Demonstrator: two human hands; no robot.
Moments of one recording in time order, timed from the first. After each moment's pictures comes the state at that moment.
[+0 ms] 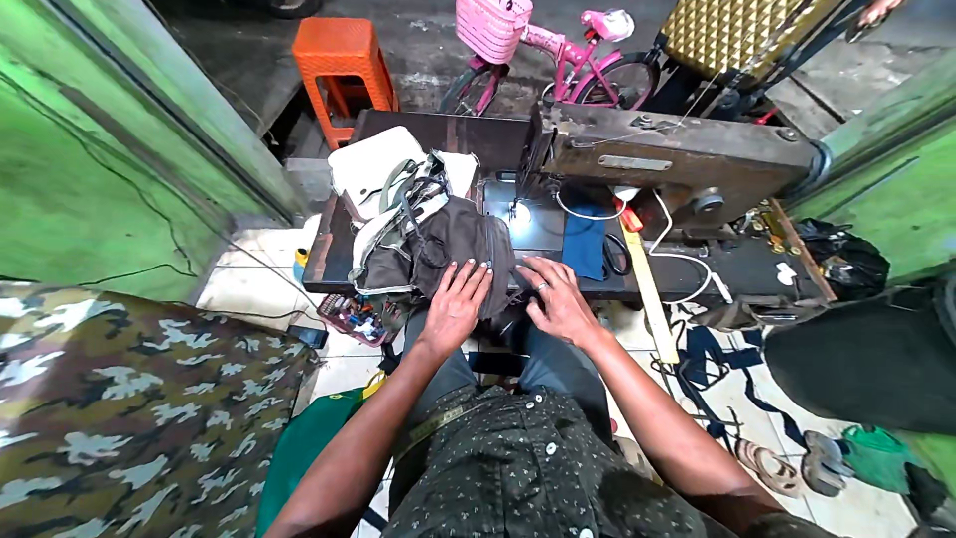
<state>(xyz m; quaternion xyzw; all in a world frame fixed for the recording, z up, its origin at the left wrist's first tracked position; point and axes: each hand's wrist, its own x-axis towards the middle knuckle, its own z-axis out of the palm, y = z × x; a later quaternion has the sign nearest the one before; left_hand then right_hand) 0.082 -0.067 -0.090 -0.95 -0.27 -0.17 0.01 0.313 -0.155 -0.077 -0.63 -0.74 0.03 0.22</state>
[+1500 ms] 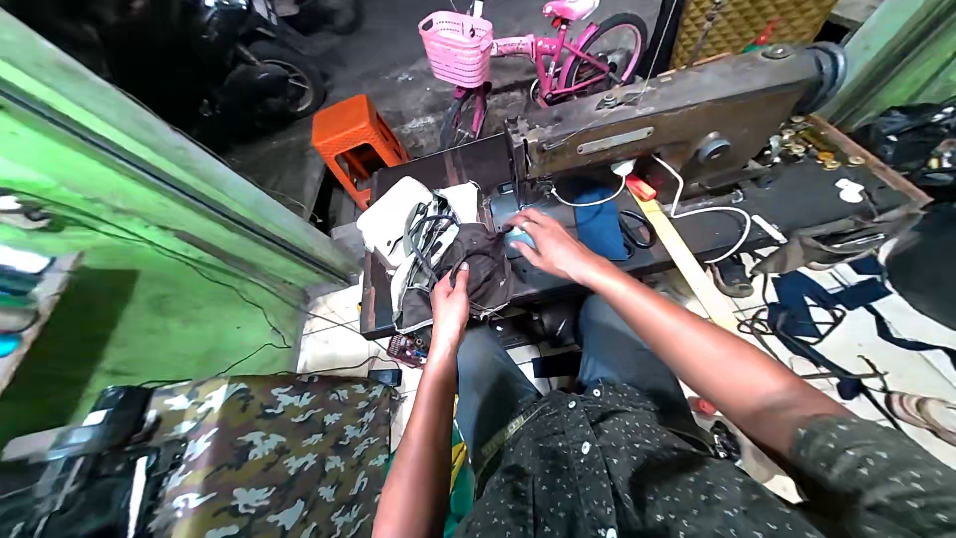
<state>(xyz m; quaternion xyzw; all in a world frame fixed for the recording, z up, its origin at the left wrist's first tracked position) 0.072 -0.035 -0.006 -0.63 -0.52 -0.32 -0.48 0.300 -0.077 -0.001 -0.63 -0.69 0.12 0.33</state>
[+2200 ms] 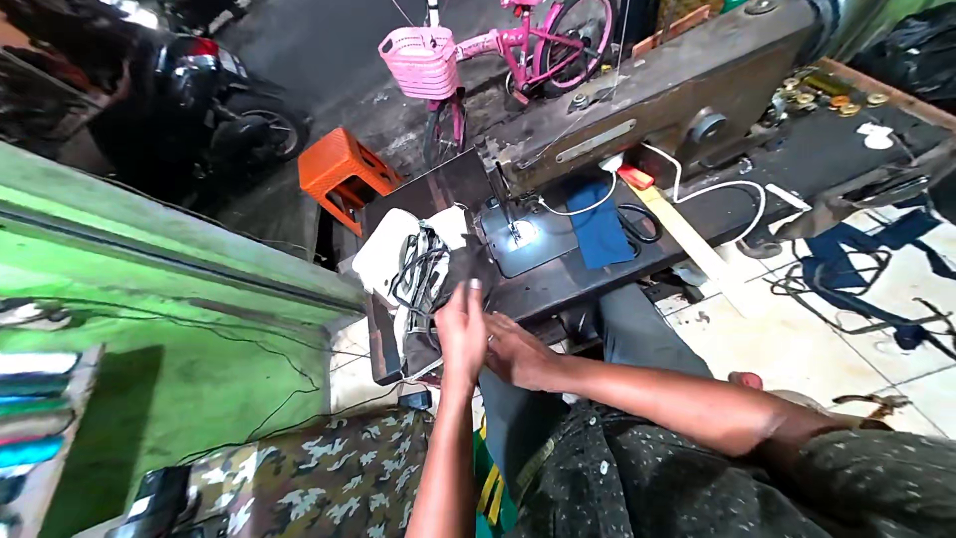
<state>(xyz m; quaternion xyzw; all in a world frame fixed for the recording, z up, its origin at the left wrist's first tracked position) 0.100 -0.044 0.035 -0.79 -0.45 -0.29 -0.32 0.182 -0.117 -0.054 -0.57 -0.69 0.27 0.35</state>
